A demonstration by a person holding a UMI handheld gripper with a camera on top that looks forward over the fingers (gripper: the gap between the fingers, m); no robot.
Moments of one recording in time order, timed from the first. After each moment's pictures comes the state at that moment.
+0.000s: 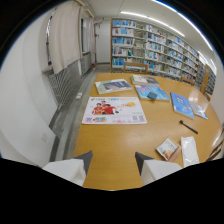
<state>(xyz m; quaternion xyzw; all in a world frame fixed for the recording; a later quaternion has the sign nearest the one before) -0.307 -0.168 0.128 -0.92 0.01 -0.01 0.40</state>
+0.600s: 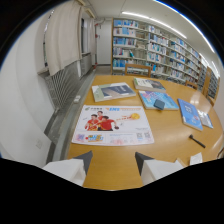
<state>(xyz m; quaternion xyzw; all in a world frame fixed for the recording) -0.296 -0.046 0.098 -0.91 0.00 -0.01 0.41</state>
